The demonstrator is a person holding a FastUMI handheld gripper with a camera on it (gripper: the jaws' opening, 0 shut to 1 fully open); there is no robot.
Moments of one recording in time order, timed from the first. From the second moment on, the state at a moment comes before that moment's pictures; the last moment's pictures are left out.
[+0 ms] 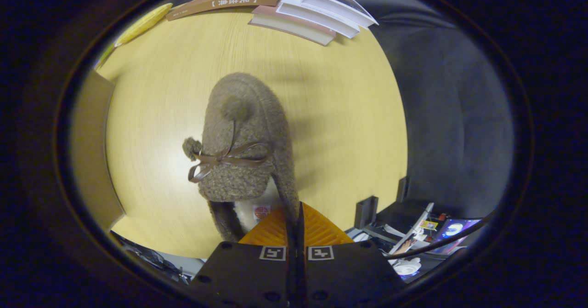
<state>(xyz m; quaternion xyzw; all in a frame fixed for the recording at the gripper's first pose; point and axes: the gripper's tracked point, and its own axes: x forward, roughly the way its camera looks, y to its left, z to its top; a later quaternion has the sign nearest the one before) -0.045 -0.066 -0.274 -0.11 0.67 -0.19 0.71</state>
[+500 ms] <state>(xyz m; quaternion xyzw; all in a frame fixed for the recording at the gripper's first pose) -0.051 -0.017 -0.160 -0.13 0.63 -0.24 0.73</state>
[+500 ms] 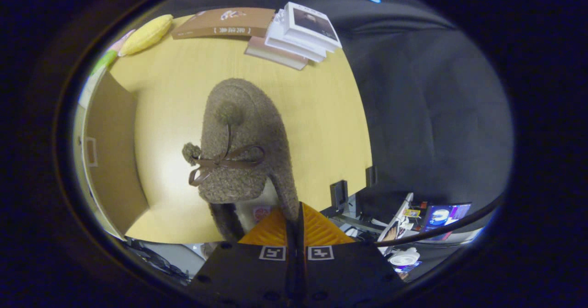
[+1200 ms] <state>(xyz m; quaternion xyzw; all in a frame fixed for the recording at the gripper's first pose) 0.006 0.205 -0.066 -0.08 0.57 -0.16 0.80</state>
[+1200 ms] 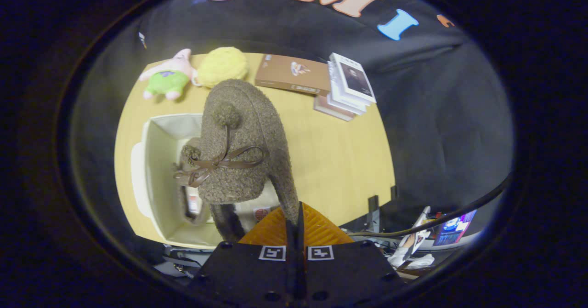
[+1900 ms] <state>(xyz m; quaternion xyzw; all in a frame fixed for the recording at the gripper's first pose) 0.011 0.267 -0.180 -0.03 0.61 -0.14 0.78</state>
